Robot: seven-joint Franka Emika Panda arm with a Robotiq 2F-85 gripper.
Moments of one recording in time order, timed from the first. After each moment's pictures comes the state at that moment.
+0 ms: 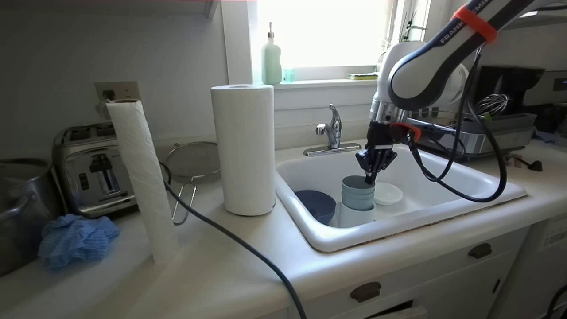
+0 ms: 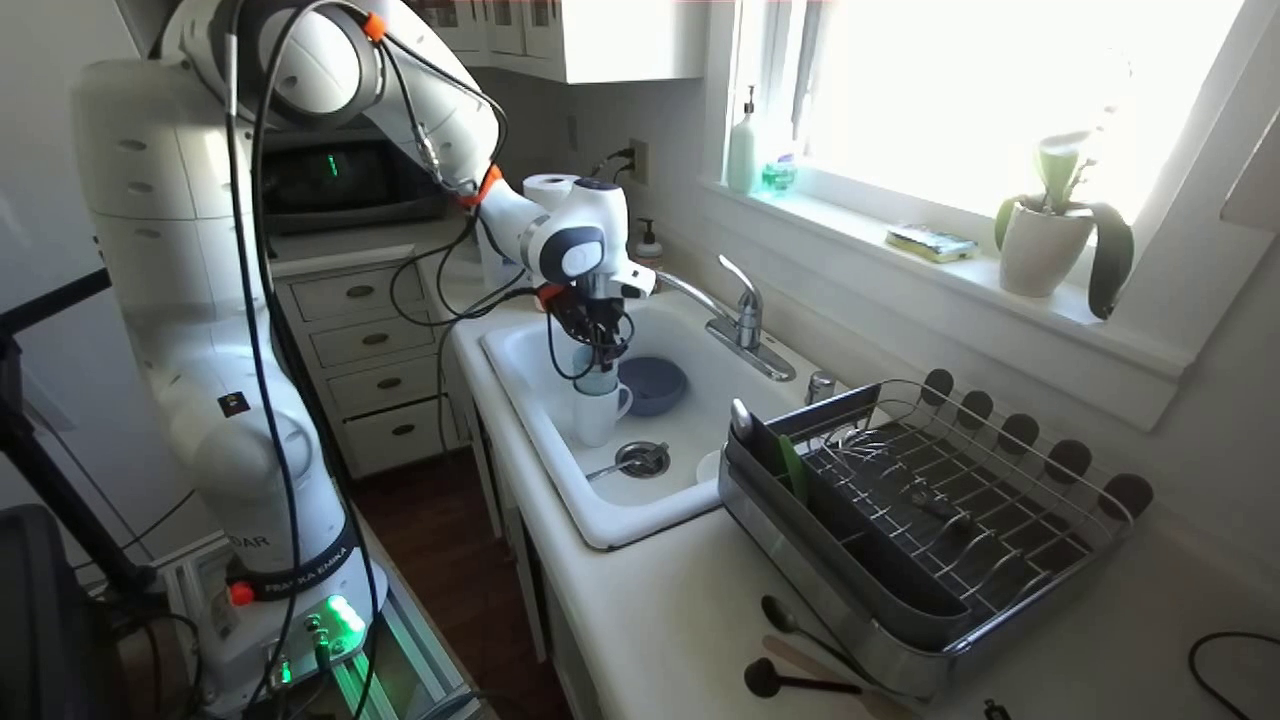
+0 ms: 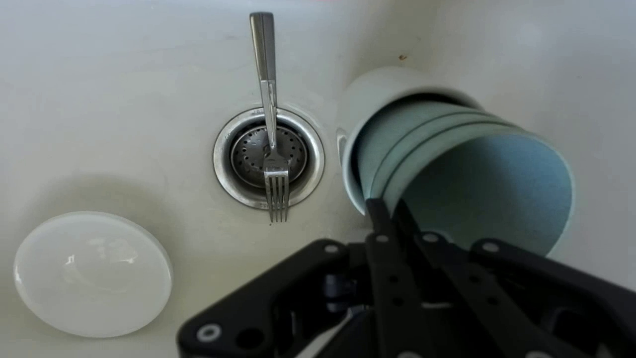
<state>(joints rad) 0.04 0.16 0.04 -2.31 0.09 2.56 0.22</state>
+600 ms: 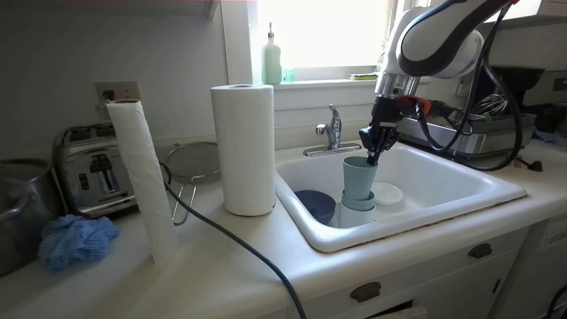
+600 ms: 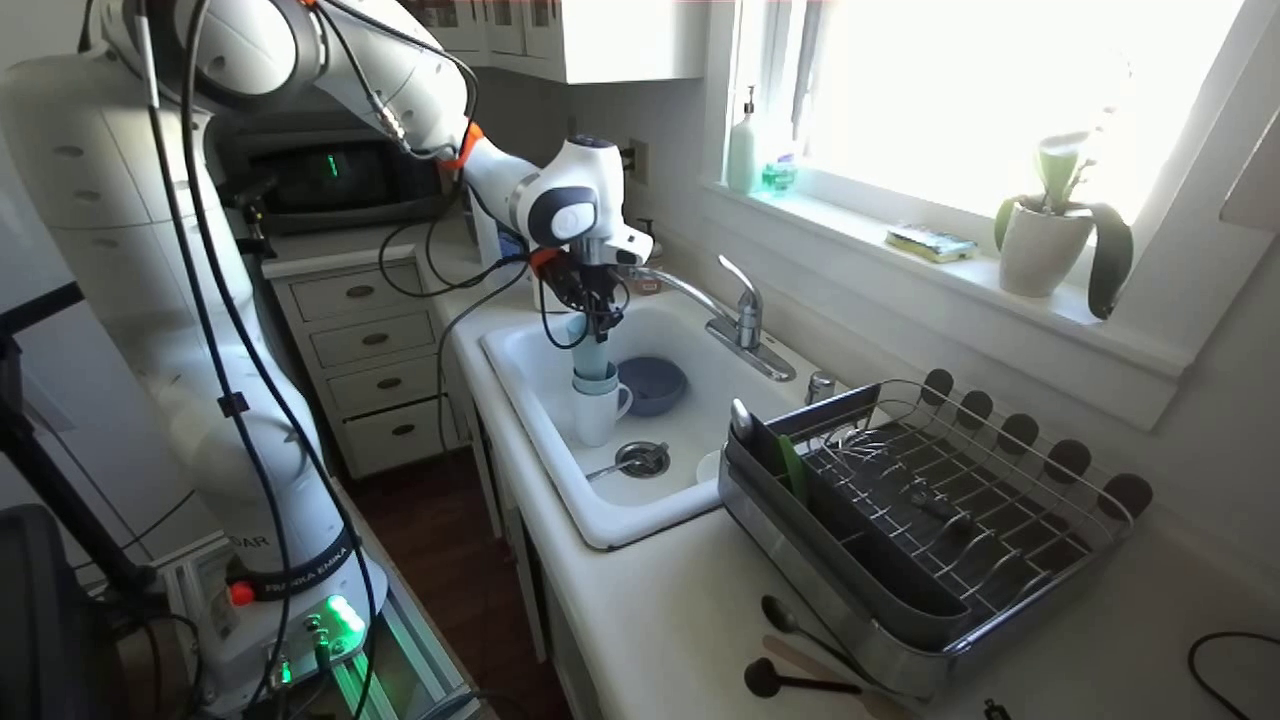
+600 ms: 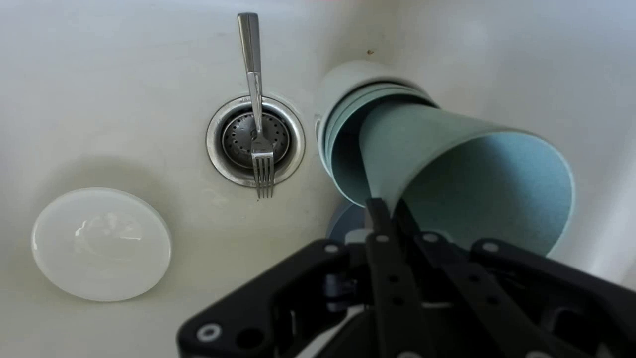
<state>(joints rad) 0.04 0.03 0.04 -2.30 0.14 2.45 0.20</state>
